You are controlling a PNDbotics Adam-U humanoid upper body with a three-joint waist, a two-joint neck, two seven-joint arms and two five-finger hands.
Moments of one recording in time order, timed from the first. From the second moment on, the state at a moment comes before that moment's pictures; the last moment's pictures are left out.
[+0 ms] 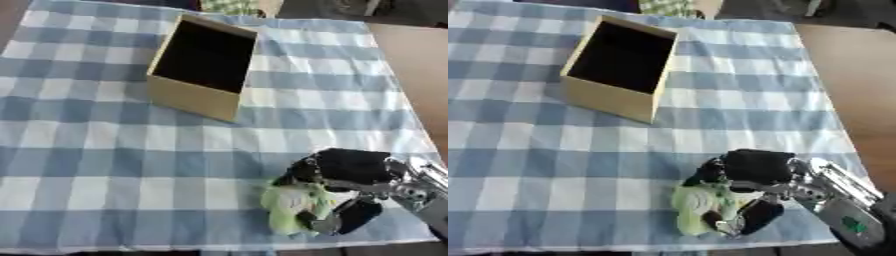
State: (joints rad) left arm -0.33 0.31 -0.05 -1.99 -0.38 -0.09 0.04; right arm 0.01 -0.76 0.30 -1.99 0.58 -0.41 0.45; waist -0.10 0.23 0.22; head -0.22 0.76
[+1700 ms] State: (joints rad) left arm -0.33 0.31 -0.06 -1.99 -0.38 -0.09 -0.01; right arm -0.08 -0.80 0.26 -1.99 0.47 -0.50 0.27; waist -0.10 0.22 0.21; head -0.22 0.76
